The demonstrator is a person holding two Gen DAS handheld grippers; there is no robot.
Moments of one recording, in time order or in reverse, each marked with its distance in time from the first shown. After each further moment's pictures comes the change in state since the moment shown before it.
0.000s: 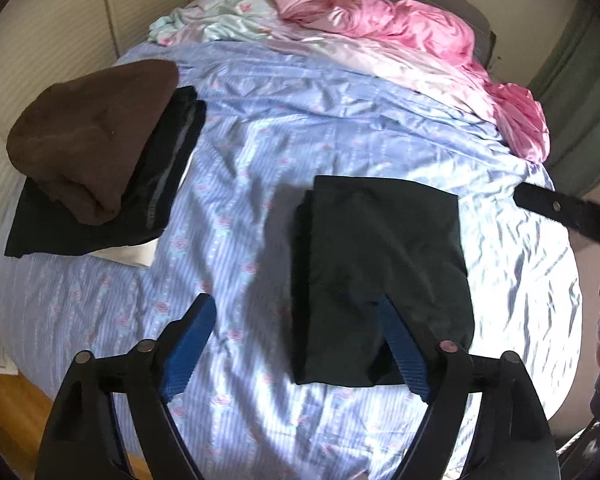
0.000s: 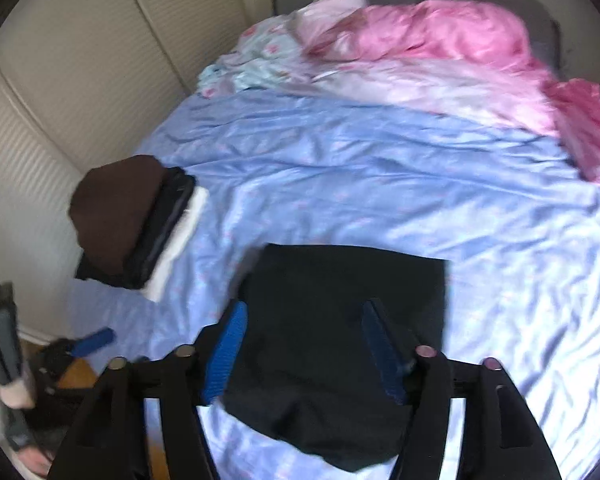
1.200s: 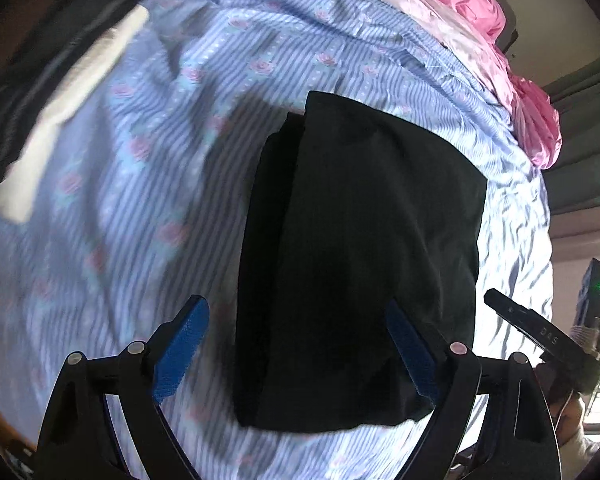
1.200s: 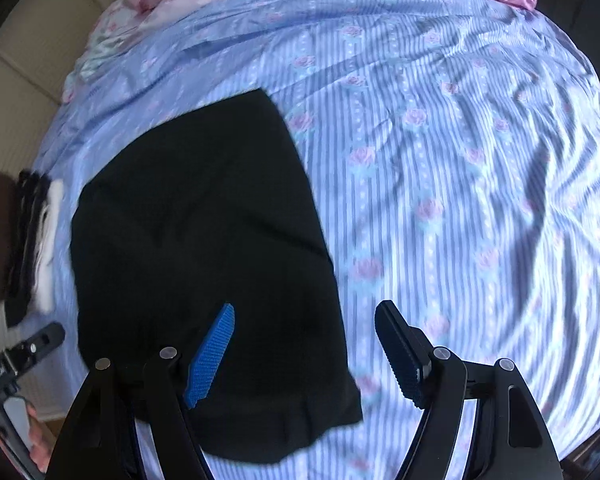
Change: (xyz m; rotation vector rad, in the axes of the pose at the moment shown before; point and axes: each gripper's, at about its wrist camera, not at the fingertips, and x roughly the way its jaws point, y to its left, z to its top) left arm 0.148 0.015 0.009 -0.159 0.240 -0.209; right arm 0.119 -0.130 -0.090 0.387 0.207 -0.129
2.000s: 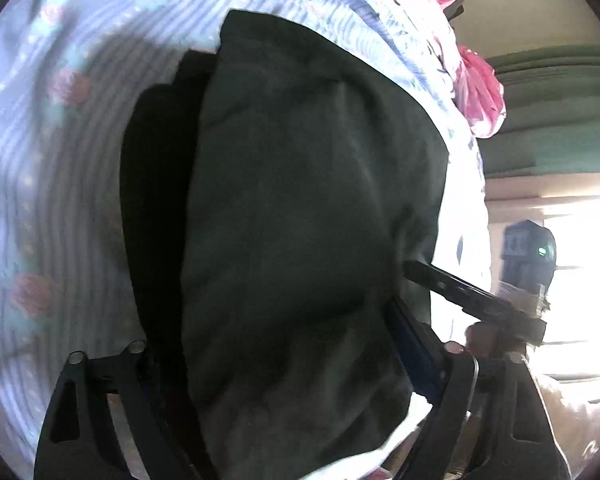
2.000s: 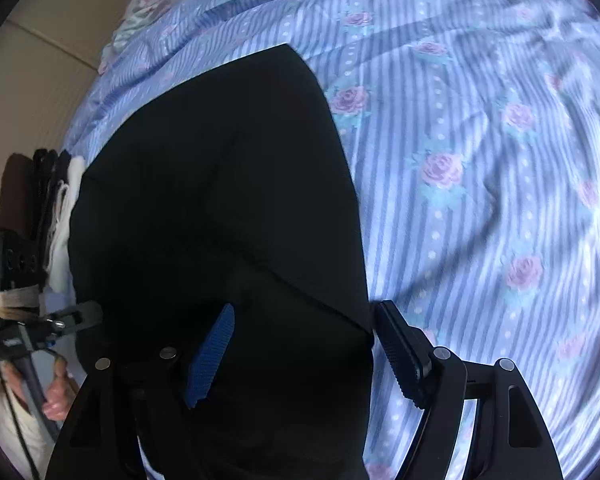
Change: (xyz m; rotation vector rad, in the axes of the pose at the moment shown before) left arm 0.068 -0.001 0.021 0.065 0.165 -0.336; right arm 0.069 0.001 0.025 -0.149 0.099 0.200
